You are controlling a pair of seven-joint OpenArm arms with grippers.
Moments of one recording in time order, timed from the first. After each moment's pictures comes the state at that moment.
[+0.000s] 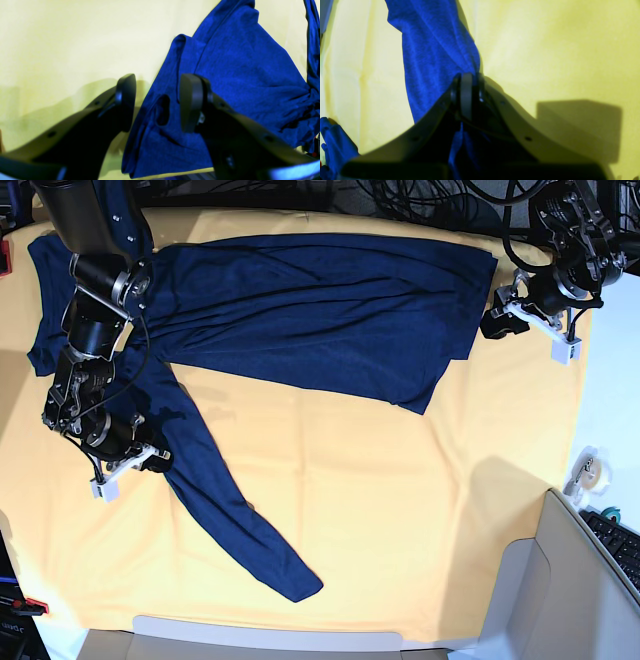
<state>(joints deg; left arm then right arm) 17.0 -12.6 -33.7 100.7 -49.0 -14.4 70.6 31.0 12.2 30.1 43.2 21.3 37.5 -50.4</state>
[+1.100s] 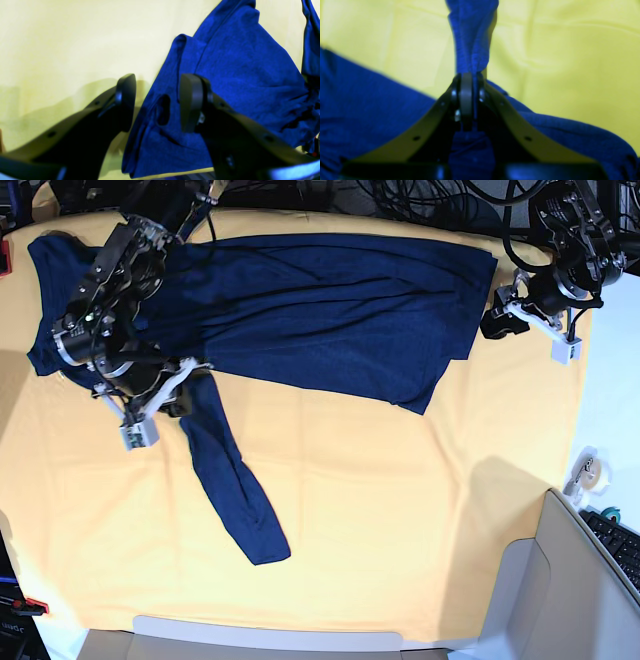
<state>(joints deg) 17.0 -12.6 -33.7 100.7 -49.1 -14.4 70.5 2.8 -5.5 25.5 112.0 20.2 37.7 -76.9</state>
